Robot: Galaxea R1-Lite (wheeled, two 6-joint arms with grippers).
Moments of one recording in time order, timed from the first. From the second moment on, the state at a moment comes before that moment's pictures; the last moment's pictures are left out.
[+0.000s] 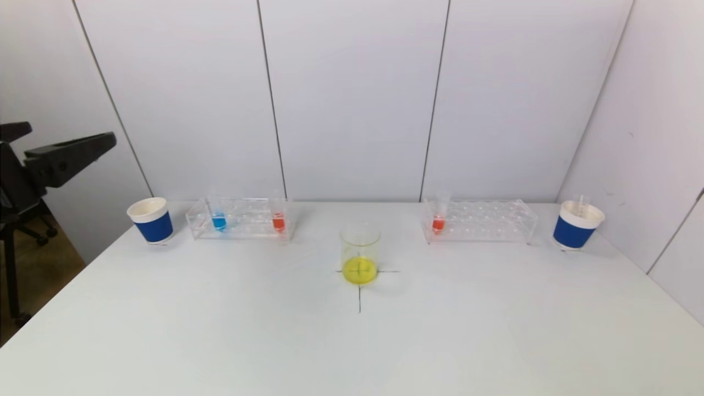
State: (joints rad) left arm -0.03 1.05 -0.81 -0.29 -0.12 0.06; right arm 0.00 0.00 -0.01 0.02 -0.01 0.01
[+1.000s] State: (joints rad) left arm -0.23 1.60 -0.73 -0.82 0.12 0.02; right arm 0.00 0.00 -0.01 0.02 -0.01 0.01
